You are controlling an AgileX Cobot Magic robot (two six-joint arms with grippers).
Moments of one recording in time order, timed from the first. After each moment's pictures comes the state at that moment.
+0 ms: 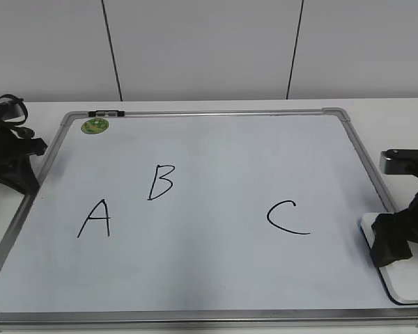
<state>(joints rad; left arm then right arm) 0.08 2.18 -1.48 -0.34 0.91 0.25 0.04 1.65 -0.79 0.17 0.64 -0.18</state>
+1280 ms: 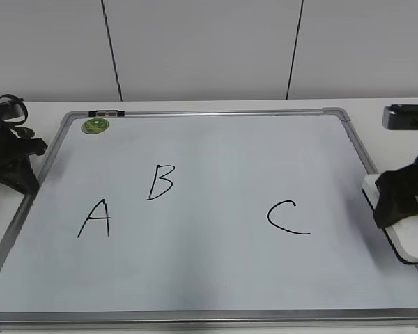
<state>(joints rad) 0.08 2.18 -1.48 -0.34 0.91 0.25 0.06 1.59 -0.95 0.16 0.85 -0.17</state>
